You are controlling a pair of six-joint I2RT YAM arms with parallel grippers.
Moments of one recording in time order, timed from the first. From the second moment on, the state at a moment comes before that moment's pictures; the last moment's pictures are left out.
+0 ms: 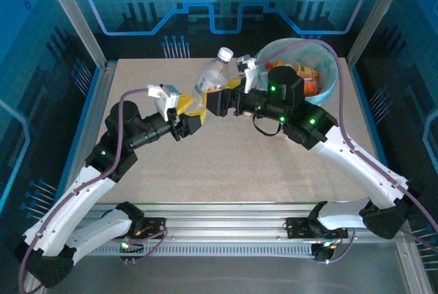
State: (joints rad) left arm -0.51 0.88 0.98 -0.15 0.40 -0.16; right arm 0.79 1.29 1.47 -0.35 -0.26 0.48
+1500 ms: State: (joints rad) left arm -0.54 0.81 0.91 -0.15 0.21 -0.13; right arm 0.64 1.26 1.62 -0.51 0.55 -0.38
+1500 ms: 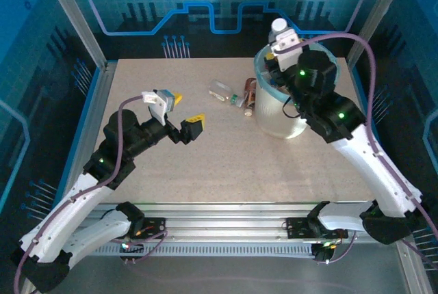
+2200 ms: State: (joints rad) left arm -0.54 0.79 0.89 -0.16 0.18 -0.11; right arm 0.46 1.28 1.43 -0.55 0.59 -0.53
